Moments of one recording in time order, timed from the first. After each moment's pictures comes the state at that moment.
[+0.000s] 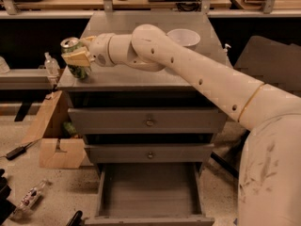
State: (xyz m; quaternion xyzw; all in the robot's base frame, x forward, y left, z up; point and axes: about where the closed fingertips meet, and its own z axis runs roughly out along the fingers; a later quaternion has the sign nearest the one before) arm 0.710 0.219 0.905 -0.49 0.60 0.32 0.55
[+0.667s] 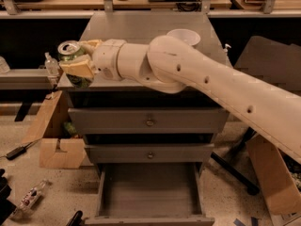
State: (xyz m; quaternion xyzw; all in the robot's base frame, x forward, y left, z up) arm 0.609 0.181 0.948 -0.48 0.57 0.29 0.60
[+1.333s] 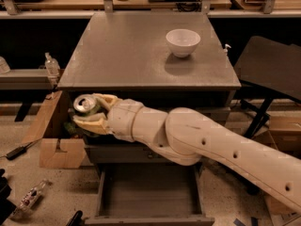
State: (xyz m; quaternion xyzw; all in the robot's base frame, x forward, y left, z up) arm 0.516 0.144 0.854 -0.44 0.59 0.29 0.61
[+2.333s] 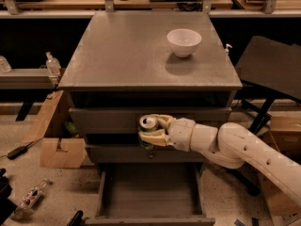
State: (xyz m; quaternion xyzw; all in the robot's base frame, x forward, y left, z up) arm 0.564 -0.007 0.712 -0.44 0.63 0.30 0.57
